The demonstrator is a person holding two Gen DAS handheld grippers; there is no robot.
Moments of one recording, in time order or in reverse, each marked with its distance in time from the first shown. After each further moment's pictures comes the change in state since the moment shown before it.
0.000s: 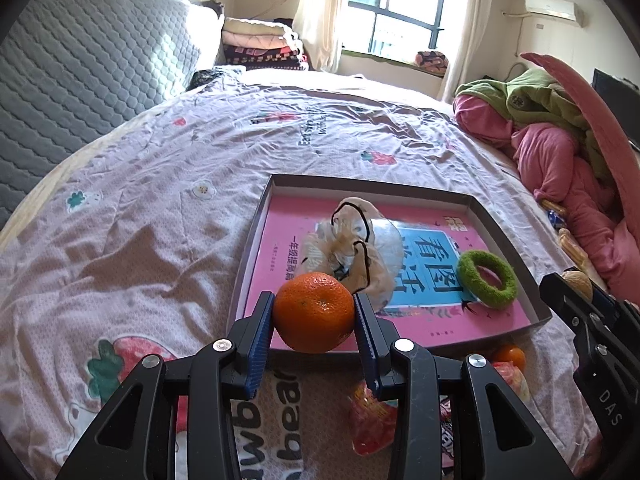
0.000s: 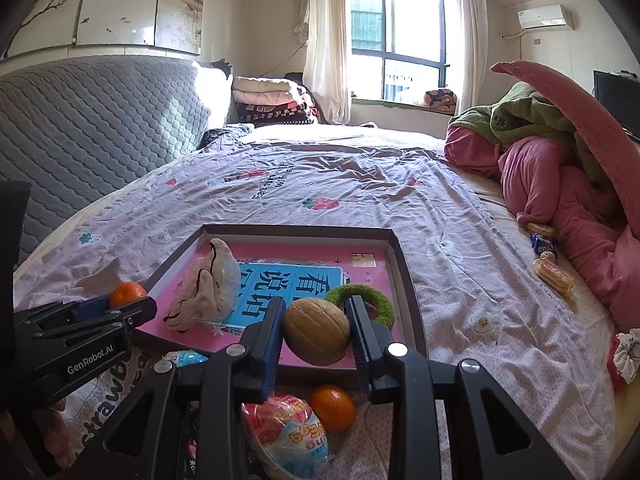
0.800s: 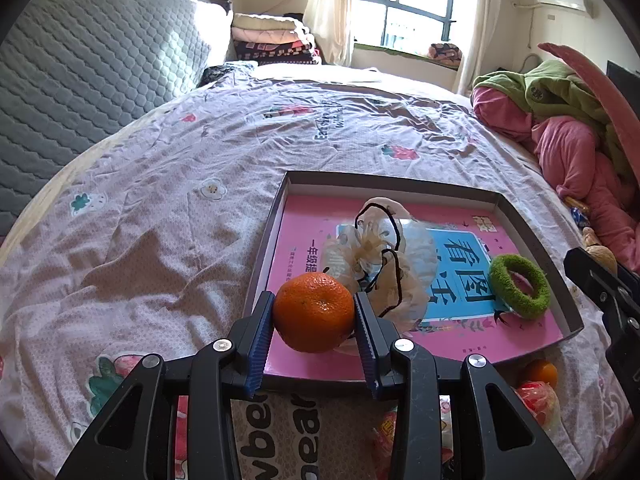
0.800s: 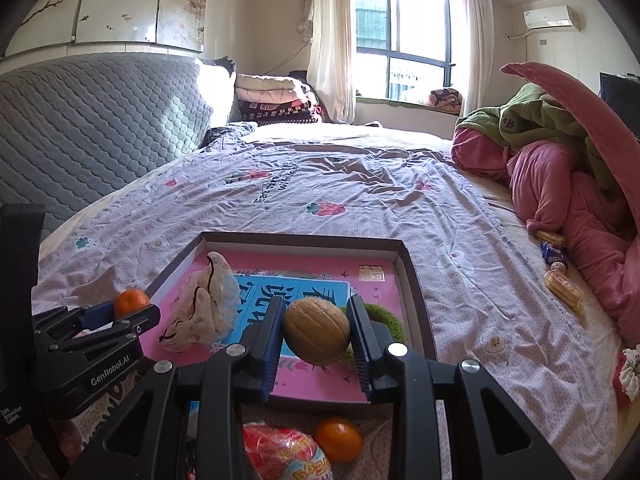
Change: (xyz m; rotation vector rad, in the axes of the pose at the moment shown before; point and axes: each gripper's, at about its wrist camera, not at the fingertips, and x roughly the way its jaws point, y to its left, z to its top) left arm 0.028 0.004 0.008 0.003 0.021 0.063; right arm 0.023 0.003 0.018 -0.010 0.006 0.003
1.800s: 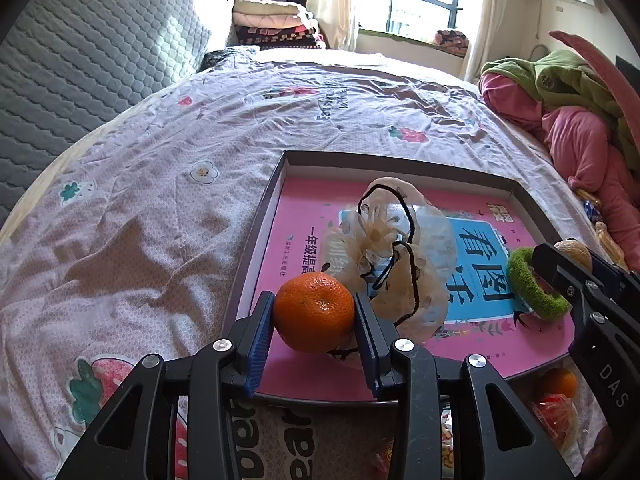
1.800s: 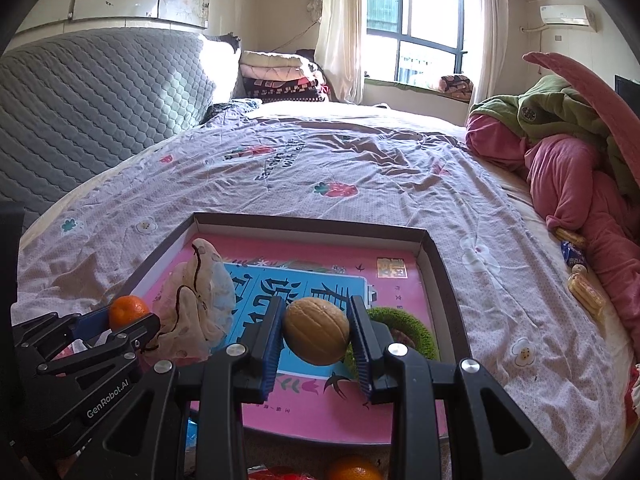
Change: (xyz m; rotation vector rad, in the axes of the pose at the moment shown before) left arm 0.030 -0.005 0.000 -0.001 0.056 0.020; right arm 0.051 0.009 0.002 -0.029 0.085 0.010
